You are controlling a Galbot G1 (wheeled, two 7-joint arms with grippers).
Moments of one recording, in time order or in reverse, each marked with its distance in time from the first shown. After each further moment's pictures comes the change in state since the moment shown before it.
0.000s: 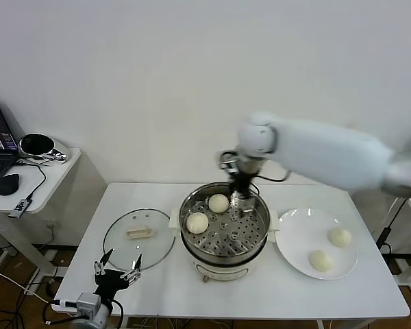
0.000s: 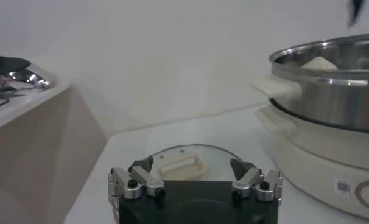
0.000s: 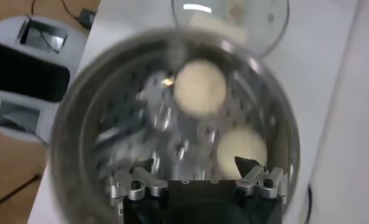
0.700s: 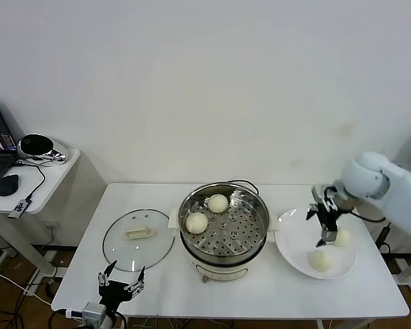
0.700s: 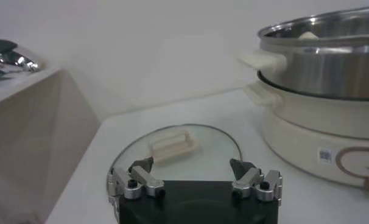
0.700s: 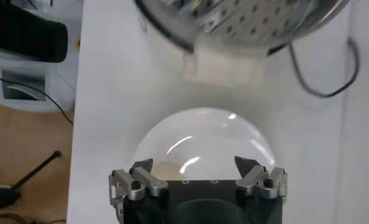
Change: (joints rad) left arm 0.046 -0.016 0.018 0.006 0.040 0.001 -0.002; right arm -0.593 -0.367 0.488 0.055 -0.304 0.112 0.010
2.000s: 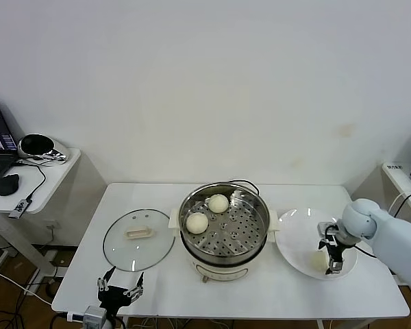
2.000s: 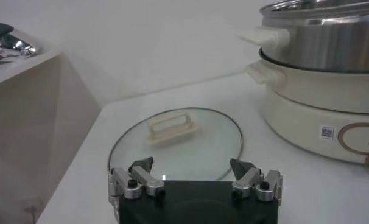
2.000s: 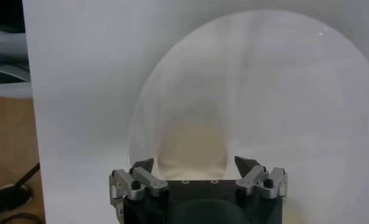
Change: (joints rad) left arm 0.006 -0.004 -0.004 0.027 0.013 0.001 0.001; right arm -0.320 0.110 0.216 -0.215 -0.174 0.066 0.069
